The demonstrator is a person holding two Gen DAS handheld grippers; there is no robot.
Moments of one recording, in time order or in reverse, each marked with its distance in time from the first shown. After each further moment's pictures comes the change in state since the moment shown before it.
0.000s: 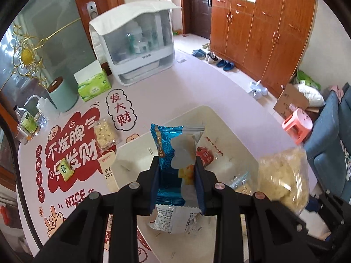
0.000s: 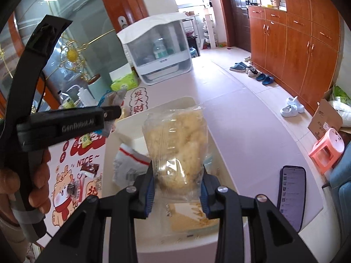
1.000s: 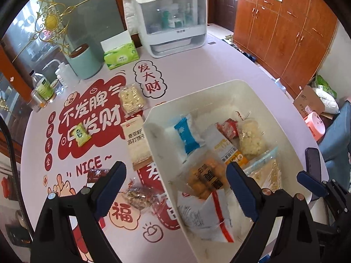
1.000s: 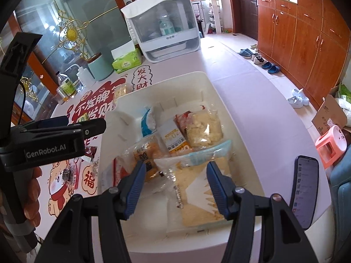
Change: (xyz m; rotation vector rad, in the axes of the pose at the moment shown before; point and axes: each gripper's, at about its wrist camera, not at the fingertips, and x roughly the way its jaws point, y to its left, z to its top) left arm -0.002 0.056 -0.051 -0.132 0.078 0.081; right arm 0.031 0.025 -0.016 -0.039 0.116 0.014
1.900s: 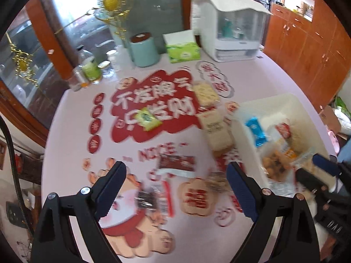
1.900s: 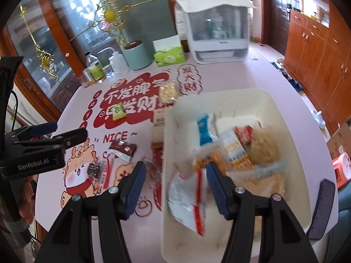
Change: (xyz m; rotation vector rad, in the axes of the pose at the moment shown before) left arm -0.043 0.169 -0.039 -0.129 -0.036 0.128; right arm 0.010 0.121 0.020 -0.168 0.011 0.069
